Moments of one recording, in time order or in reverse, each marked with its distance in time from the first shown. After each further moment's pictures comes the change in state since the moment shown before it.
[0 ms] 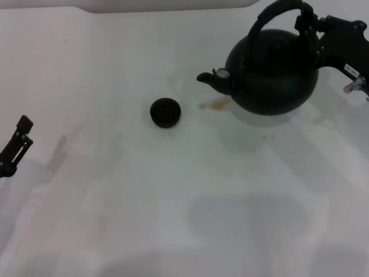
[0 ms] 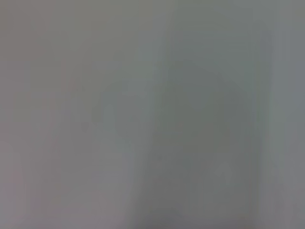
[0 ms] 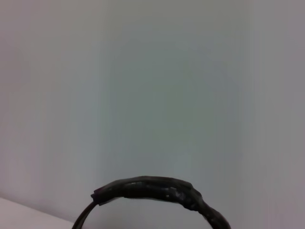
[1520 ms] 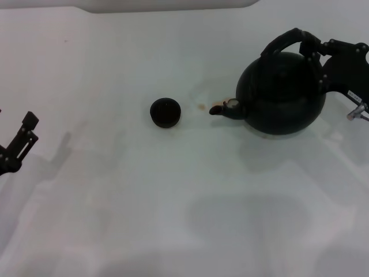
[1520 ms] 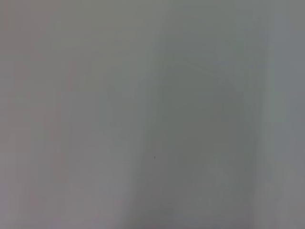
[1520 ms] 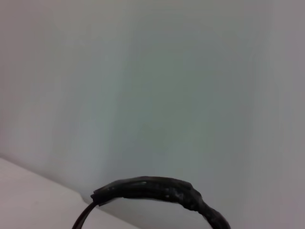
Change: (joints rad) left arm -0.020 0.000 0.003 0.000 0.005 0.014 0.000; right arm 0.091 0.015 0.096 -0.327 0.011 0.239 -0.270
